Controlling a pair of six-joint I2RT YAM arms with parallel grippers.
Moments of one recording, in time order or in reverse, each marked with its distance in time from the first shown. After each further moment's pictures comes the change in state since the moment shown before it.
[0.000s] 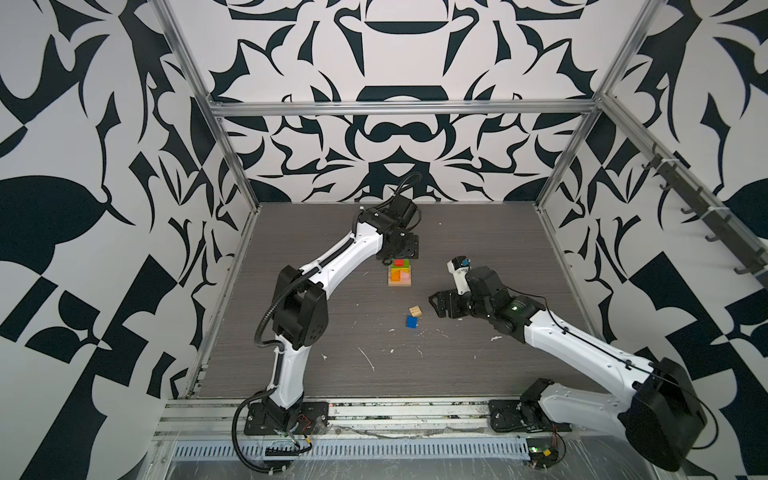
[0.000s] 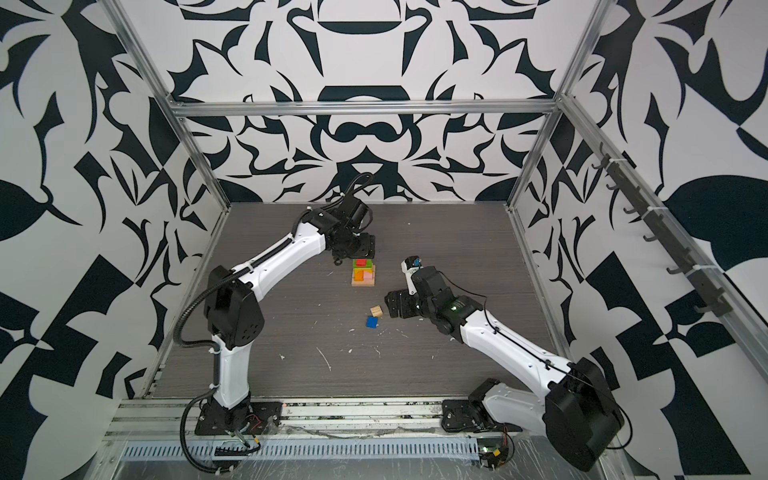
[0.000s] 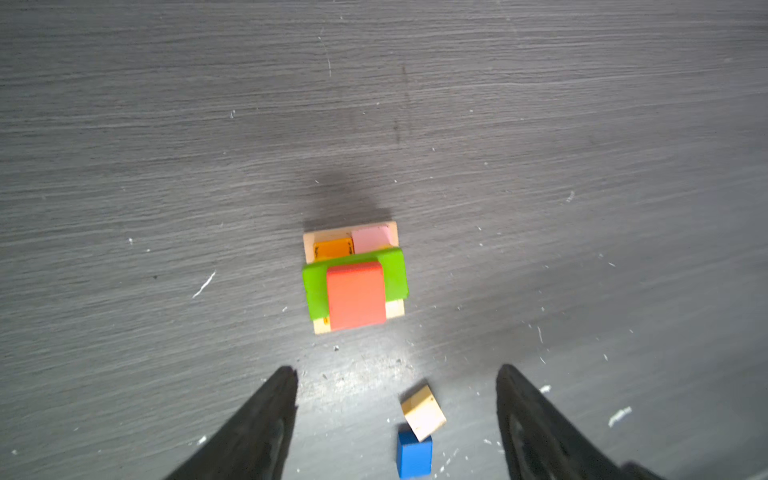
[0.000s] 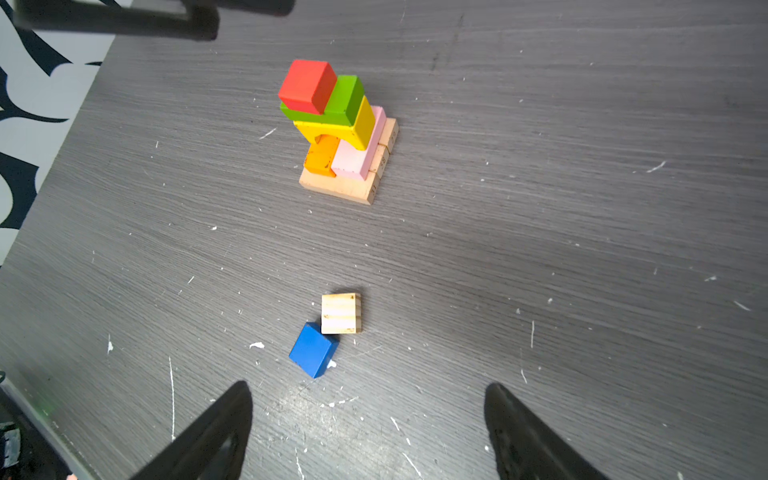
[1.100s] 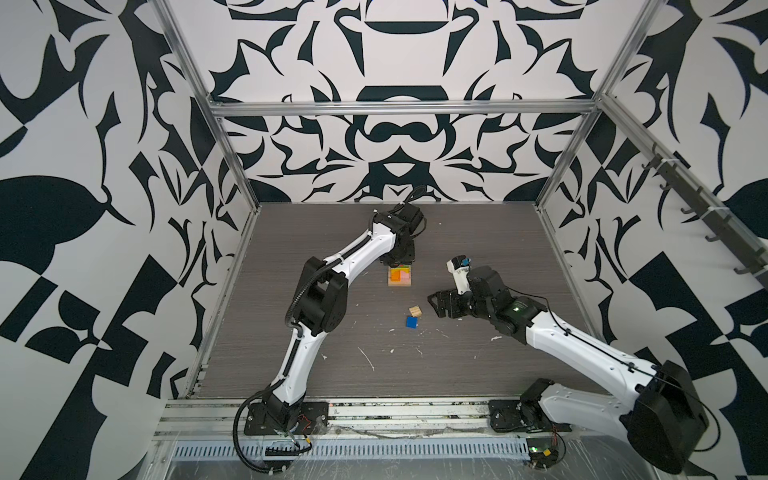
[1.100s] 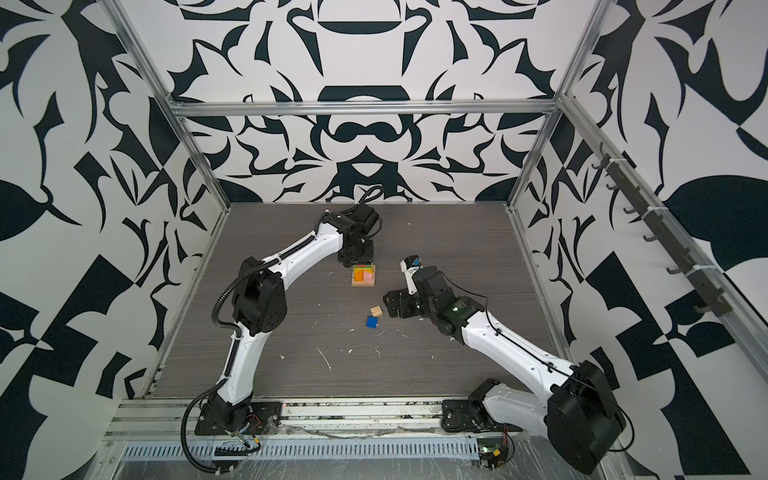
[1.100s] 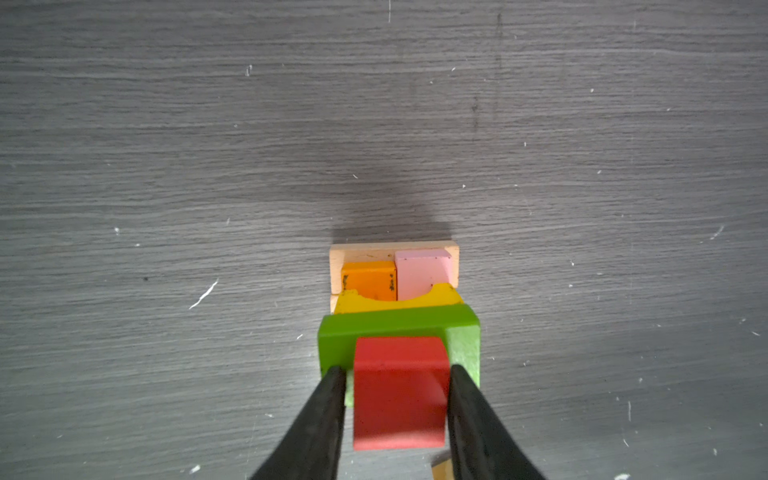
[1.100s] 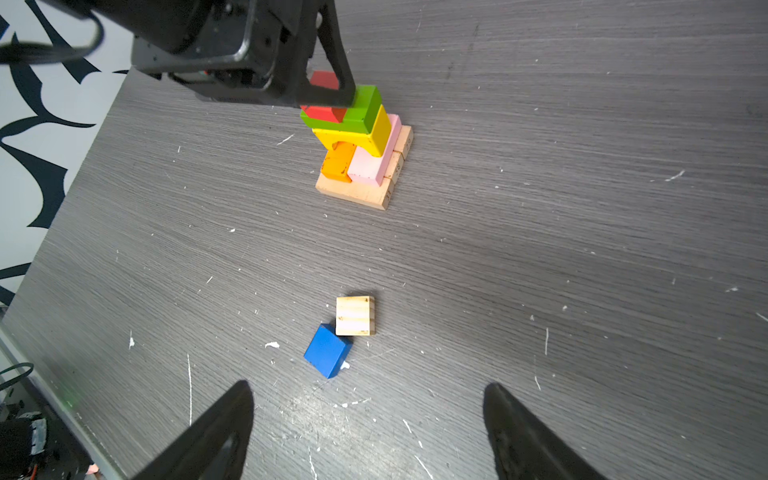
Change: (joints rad) left arm 0.000 0.247 0.175 -0.103 -0.103 -0.077; right arm 0.000 -0.008 -0.002 0.013 -0.031 0.003
